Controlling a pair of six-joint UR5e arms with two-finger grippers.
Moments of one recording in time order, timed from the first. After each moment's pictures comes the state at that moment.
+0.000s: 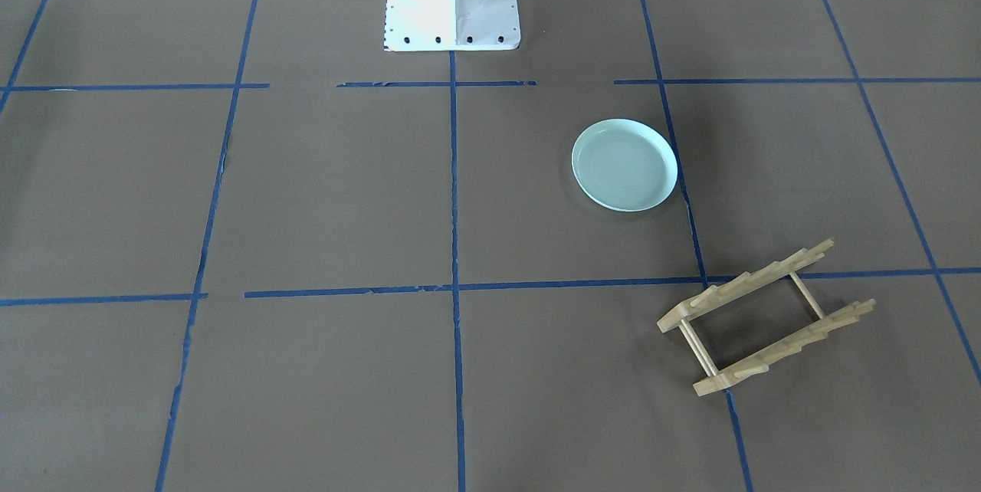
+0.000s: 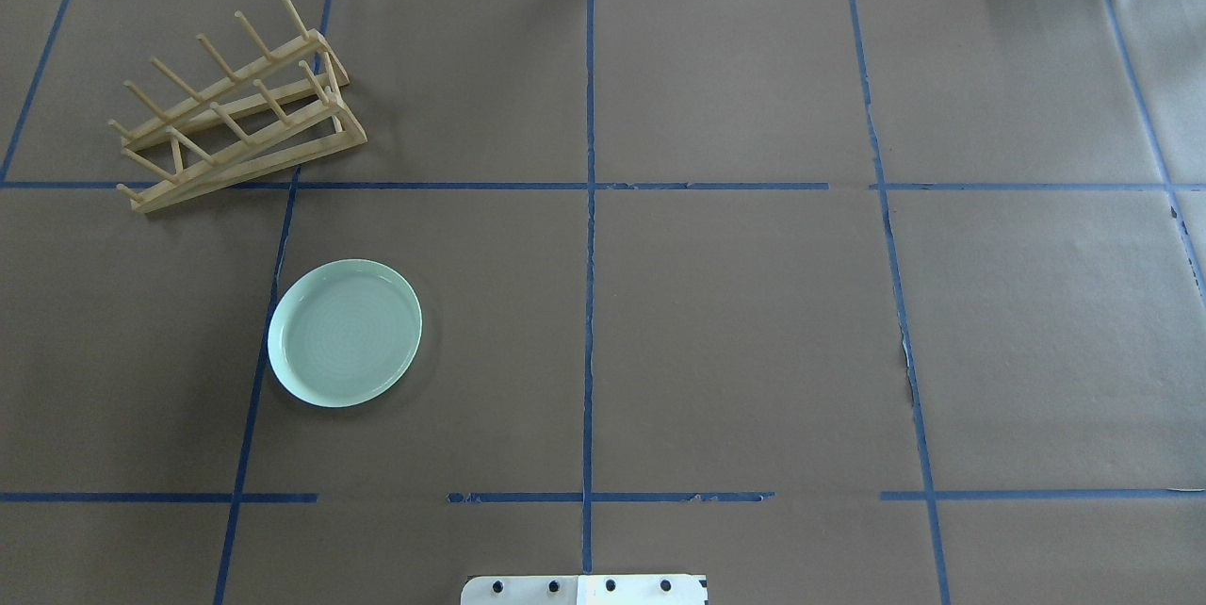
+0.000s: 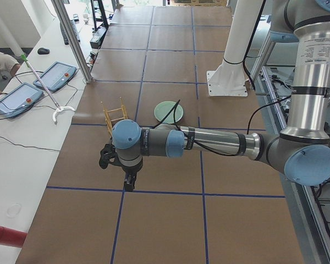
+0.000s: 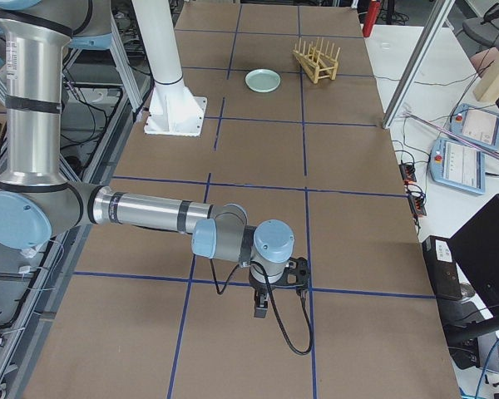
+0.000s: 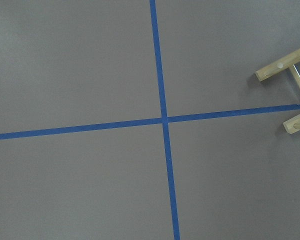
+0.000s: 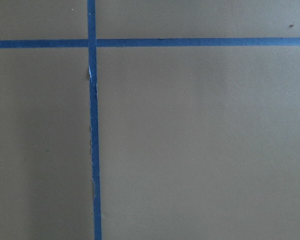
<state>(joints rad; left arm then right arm) -1.63 -1.60 -1.64 -1.51 -2.38 0.11 1.61 -1.67 1.60 -1.60 2.30 -0.07</state>
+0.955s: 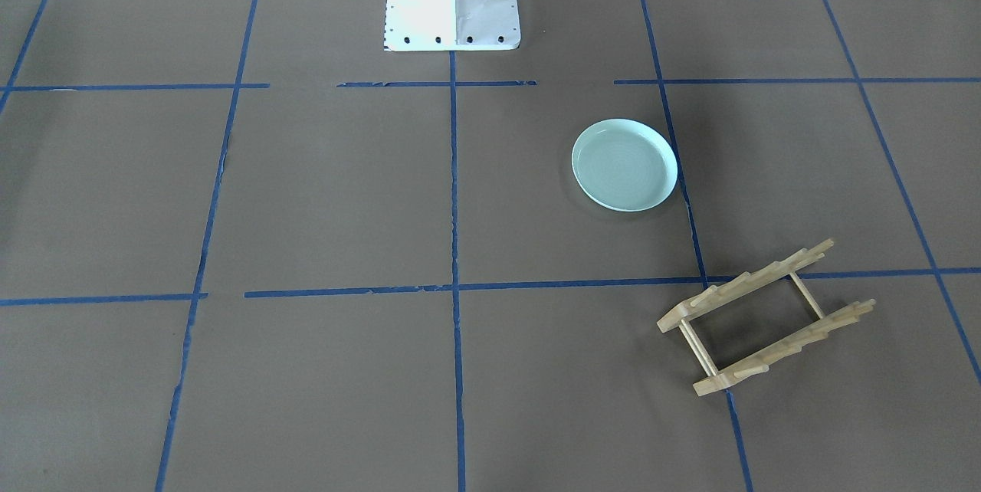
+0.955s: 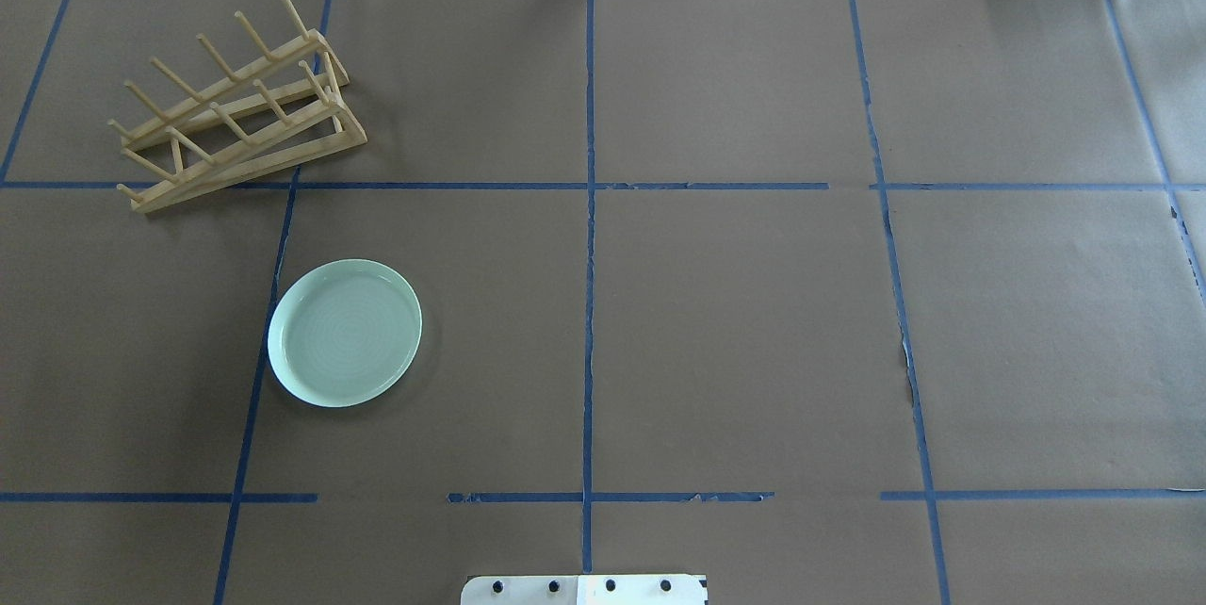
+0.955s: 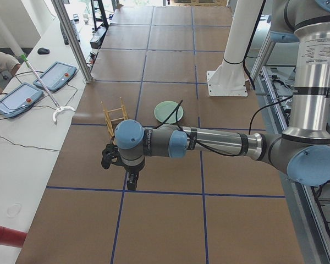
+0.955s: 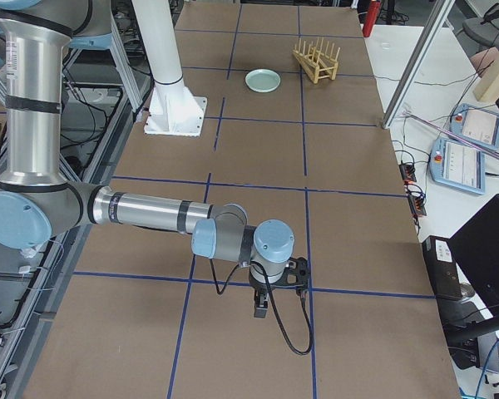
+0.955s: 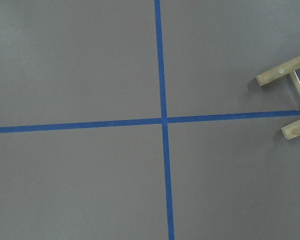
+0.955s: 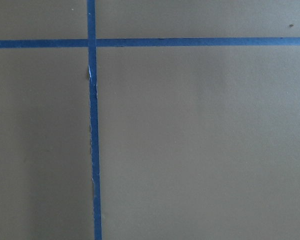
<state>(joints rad) -1.61 -1.58 -1.67 -1.55 -2.42 0.06 1.61 -1.67 1.60 -1.60 2.30 -0.07</state>
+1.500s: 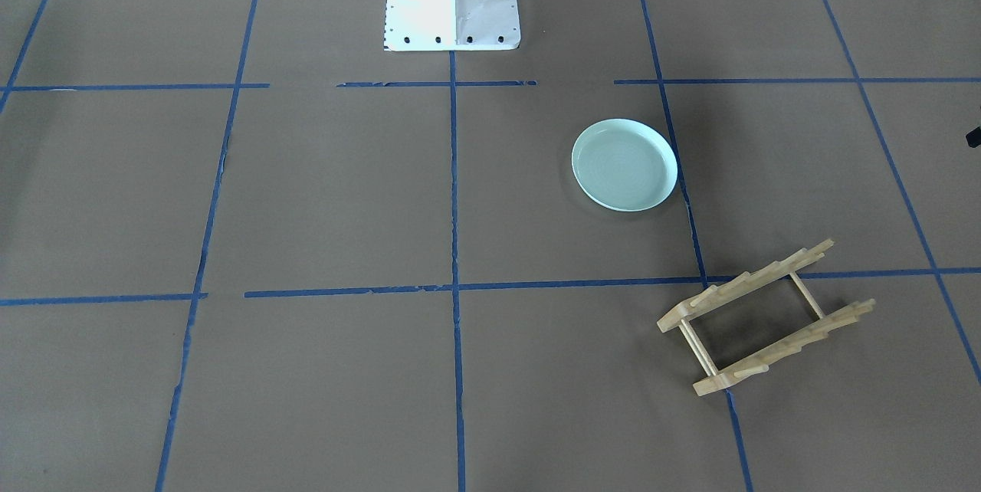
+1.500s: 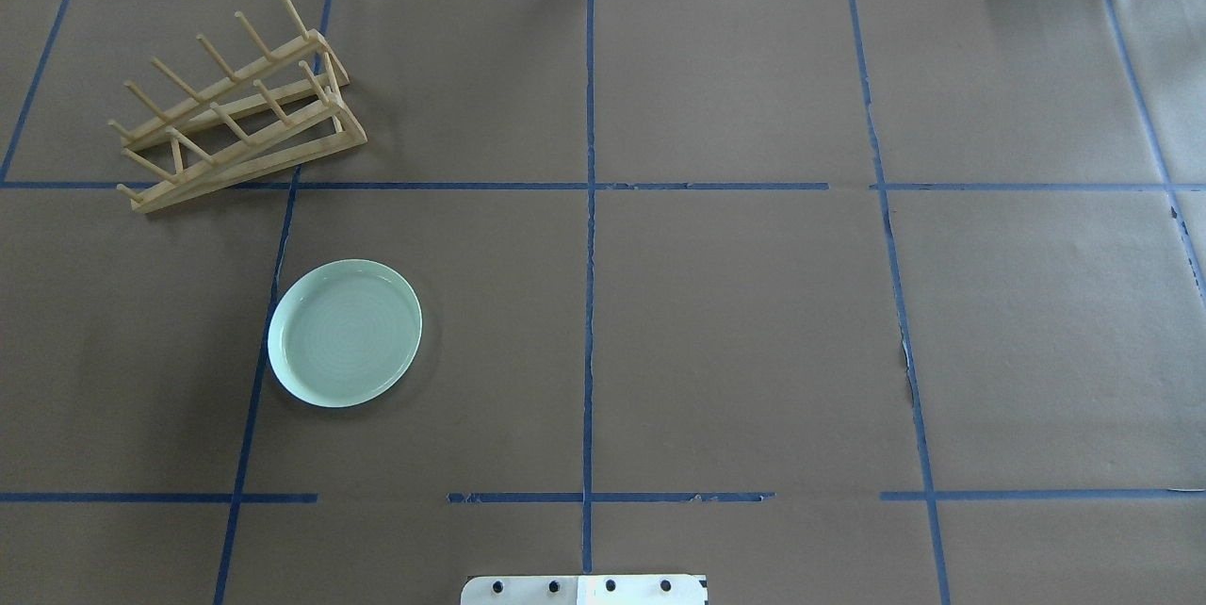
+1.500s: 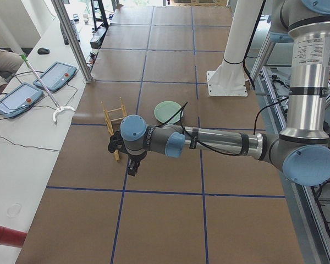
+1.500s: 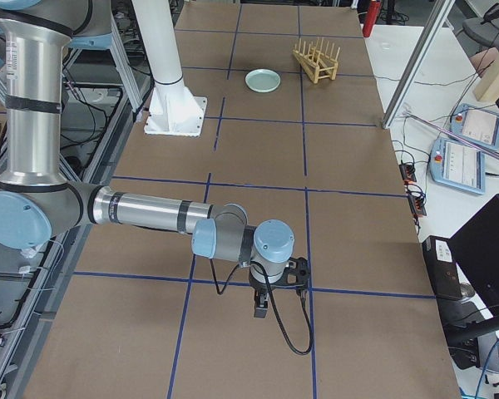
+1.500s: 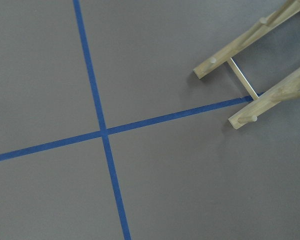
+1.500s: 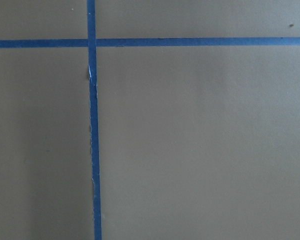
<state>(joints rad) -1.48 -1.55 -1.69 -1.74 -2.47 -0.01 1.61 -1.67 1.60 -1.60 2.30 -0.07</state>
